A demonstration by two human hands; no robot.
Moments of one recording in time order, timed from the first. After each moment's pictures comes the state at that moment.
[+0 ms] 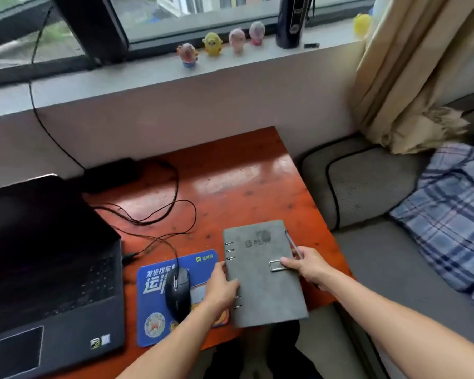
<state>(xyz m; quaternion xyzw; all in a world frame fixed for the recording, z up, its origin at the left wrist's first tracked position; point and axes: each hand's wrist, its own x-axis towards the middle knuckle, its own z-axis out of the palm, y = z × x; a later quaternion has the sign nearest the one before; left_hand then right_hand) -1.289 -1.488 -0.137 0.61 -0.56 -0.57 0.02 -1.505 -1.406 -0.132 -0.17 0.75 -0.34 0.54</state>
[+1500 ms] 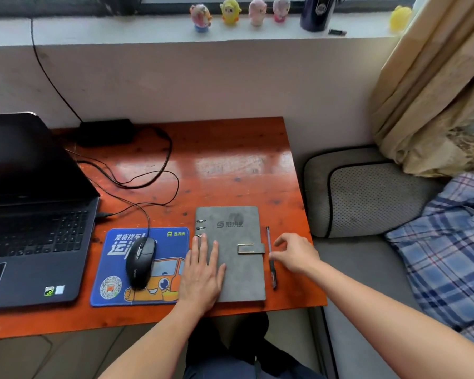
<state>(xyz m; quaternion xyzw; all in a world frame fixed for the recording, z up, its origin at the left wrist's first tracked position) -1.327 -1.435 -0.165 0.54 -0.83 -0.12 -0.09 -1.567 -1.415 -0.141 -0.46 0.81 -0.04 0.36</state>
